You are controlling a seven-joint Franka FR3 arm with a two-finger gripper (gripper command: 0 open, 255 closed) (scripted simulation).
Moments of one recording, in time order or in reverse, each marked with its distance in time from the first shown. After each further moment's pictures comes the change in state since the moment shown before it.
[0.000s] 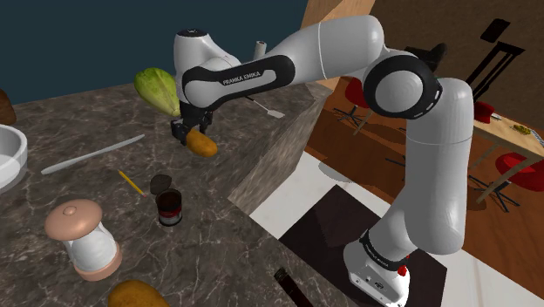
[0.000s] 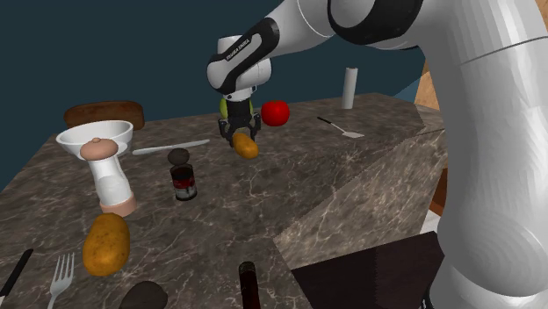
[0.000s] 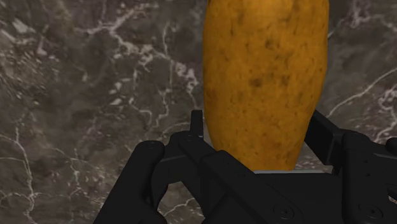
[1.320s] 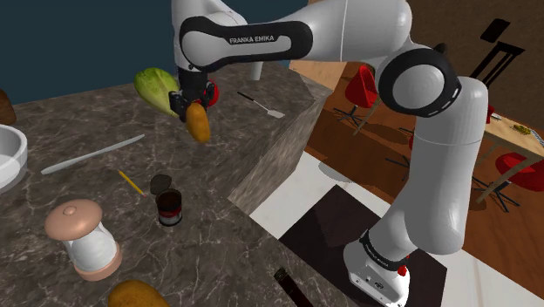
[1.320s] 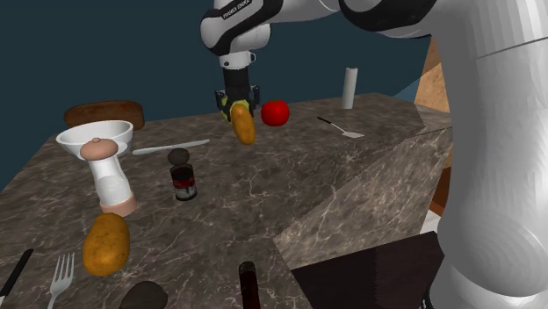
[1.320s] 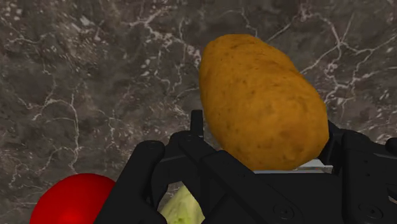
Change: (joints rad) arm 0.000 -0.078 0.011 0.125 0.022 -0.203 -0.023
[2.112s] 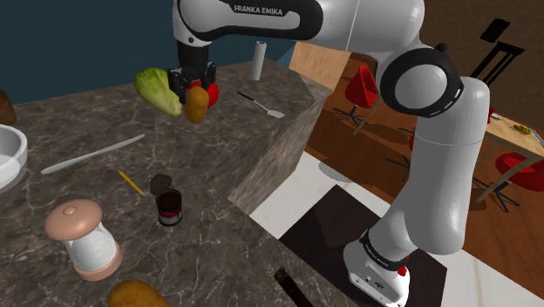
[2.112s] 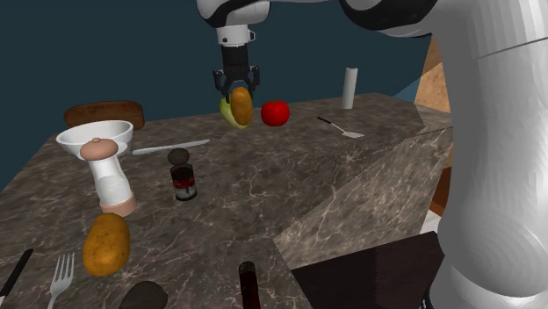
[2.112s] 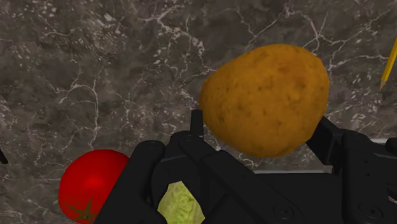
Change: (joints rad) arm 0.005 -0.007 0.002 0.145 0.006 -0.151 -0.016
